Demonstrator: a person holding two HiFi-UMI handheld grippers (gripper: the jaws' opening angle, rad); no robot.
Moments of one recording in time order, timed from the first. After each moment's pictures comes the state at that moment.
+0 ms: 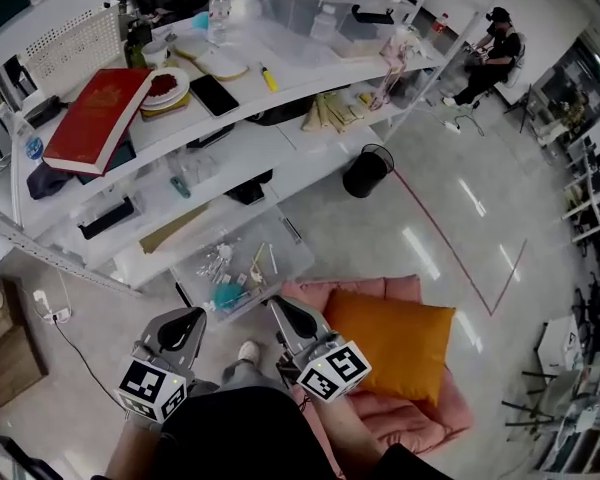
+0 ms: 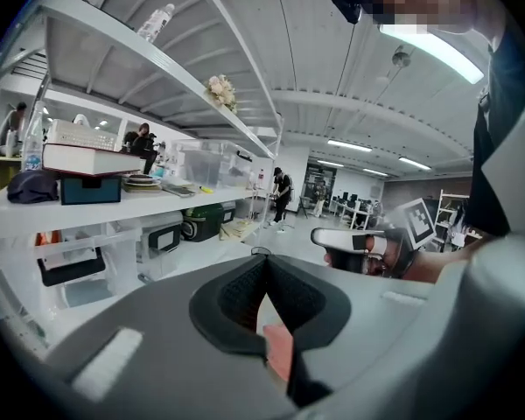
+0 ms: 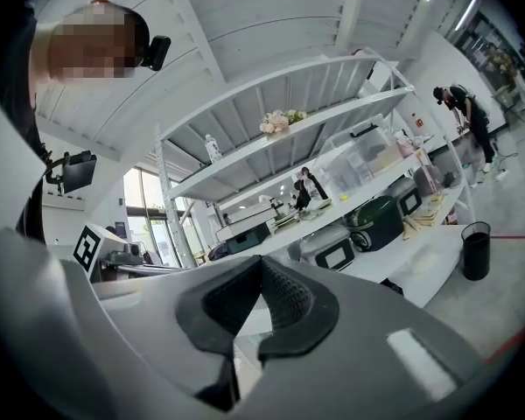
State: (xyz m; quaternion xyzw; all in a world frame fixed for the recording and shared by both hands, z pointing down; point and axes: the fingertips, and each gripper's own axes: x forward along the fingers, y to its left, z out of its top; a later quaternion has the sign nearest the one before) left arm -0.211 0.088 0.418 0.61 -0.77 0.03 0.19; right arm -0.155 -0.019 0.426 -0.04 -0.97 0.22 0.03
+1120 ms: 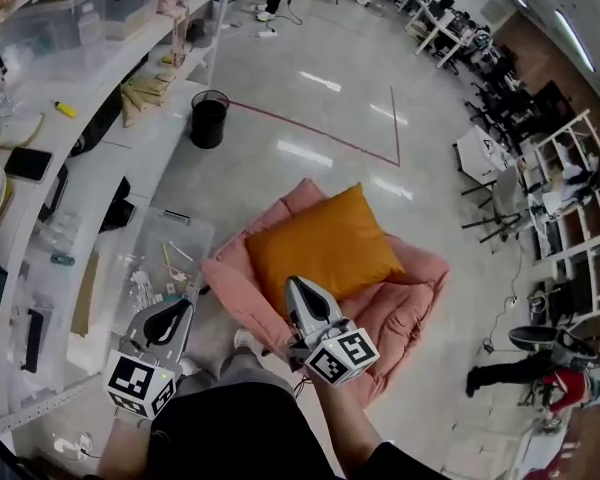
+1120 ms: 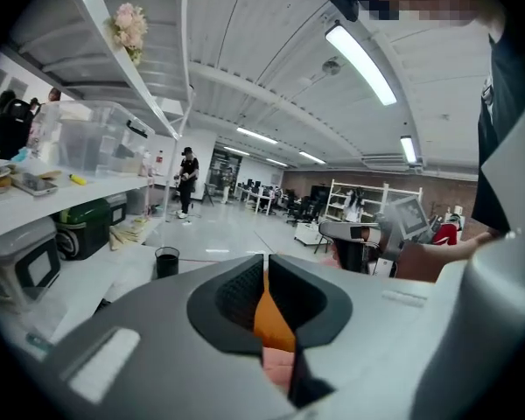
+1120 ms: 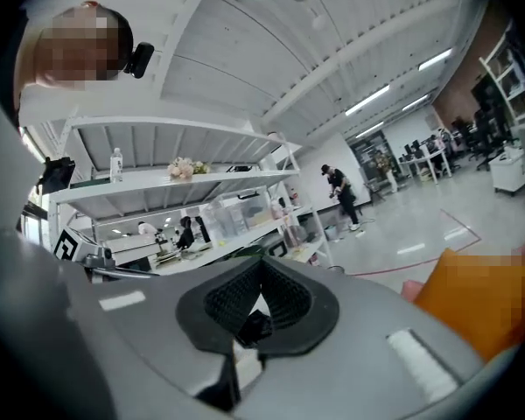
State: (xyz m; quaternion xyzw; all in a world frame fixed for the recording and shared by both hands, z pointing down) left arm -0.150 -0.013 0.425 0.85 -0.50 0.06 0.16; right arm 0.016 -0.085 0.416 0.39 -0.90 0.19 -0.03
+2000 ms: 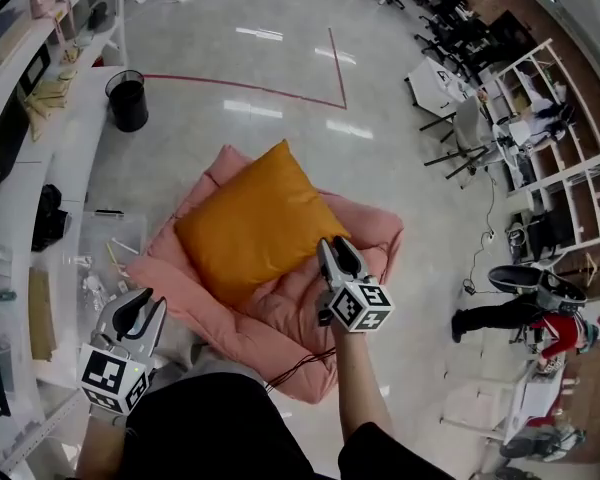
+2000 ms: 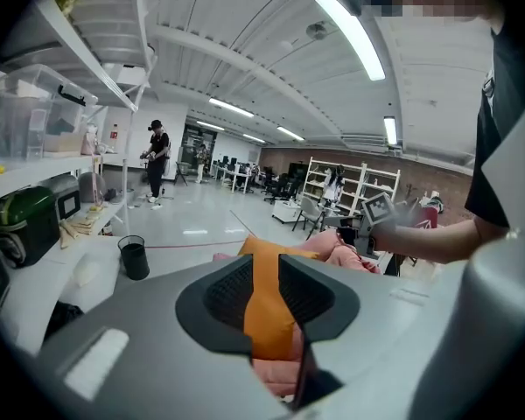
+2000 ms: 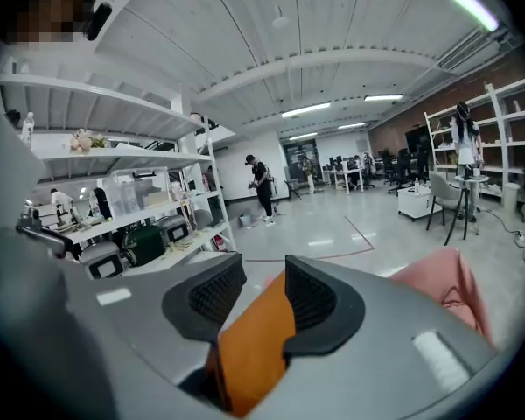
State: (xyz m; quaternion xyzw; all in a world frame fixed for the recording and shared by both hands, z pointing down) left arm 0.004 -0.096 0.459 0.88 -0.42 0.13 0.18; right arm 0.341 -0.194 0.497 0.60 -0.77 0.20 0.07
